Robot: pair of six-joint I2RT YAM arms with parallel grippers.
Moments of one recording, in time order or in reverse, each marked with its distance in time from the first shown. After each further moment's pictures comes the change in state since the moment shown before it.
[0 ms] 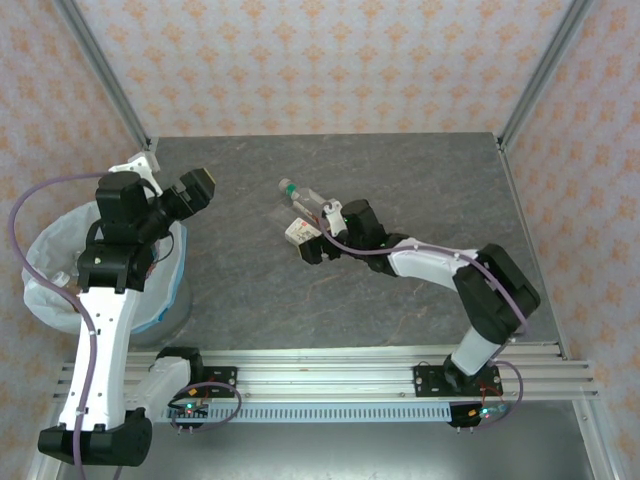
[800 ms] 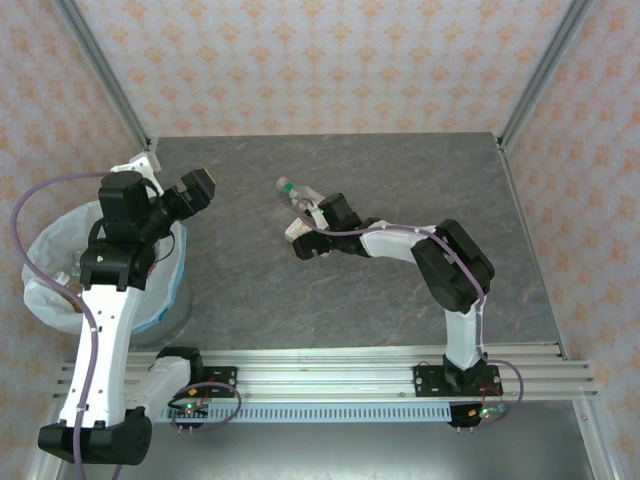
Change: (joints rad) left arm -0.004 0.007 -0.015 0.009 -0.016 0.012; right arm 0.002 0.295 0.260 -0.194 0.099 -0.046
